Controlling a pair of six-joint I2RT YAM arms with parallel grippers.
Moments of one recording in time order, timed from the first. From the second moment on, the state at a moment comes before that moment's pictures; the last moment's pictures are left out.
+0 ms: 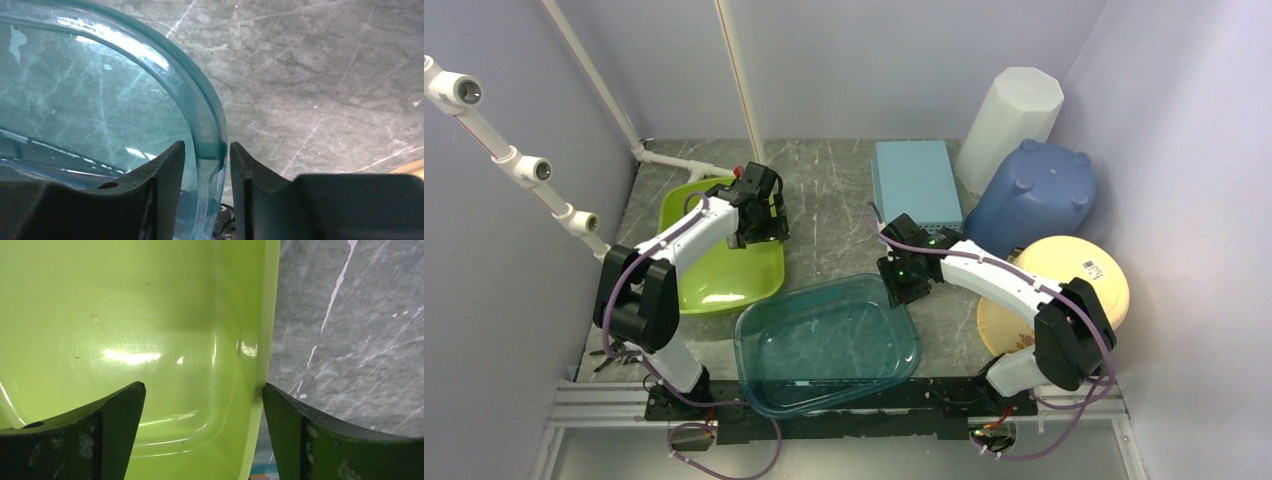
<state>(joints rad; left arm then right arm) -0.37 1.66 1.25 -0.70 -0.22 -0.56 0.69 1.43 0.98 -0.81 -0.03 0.35</state>
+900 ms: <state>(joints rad) -0.35 1.49 1.32 -0.85 0.45 -0.11 0.67 1.29 0.92 -0.69 -0.11 0.23</state>
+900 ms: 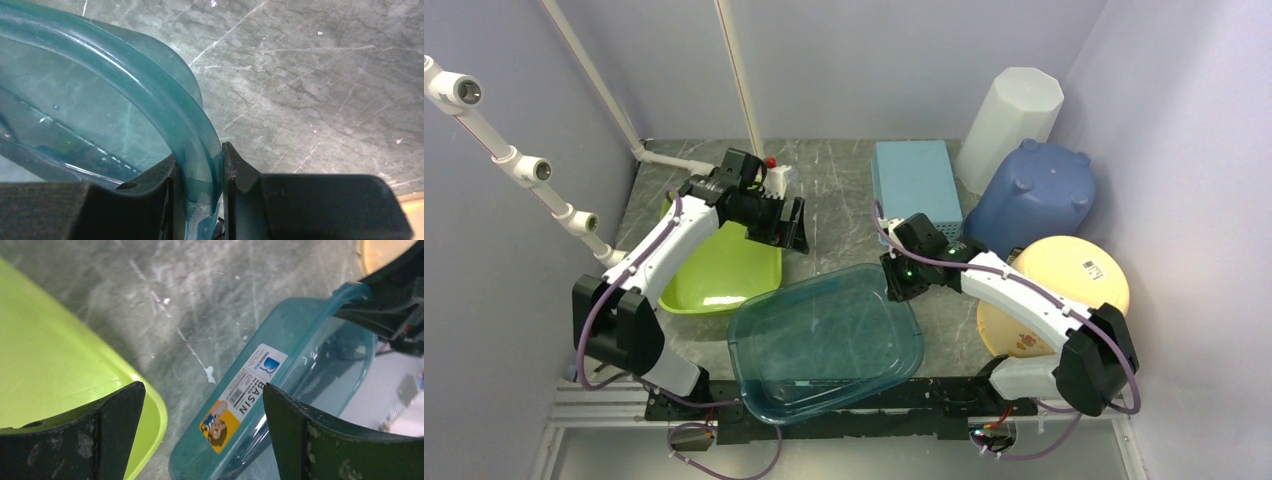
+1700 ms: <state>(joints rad) -0.50 1.56 1.41 -1.09 0.80 0.14 0.69 1.03 0.97 -0.72 0.03 0.15</state>
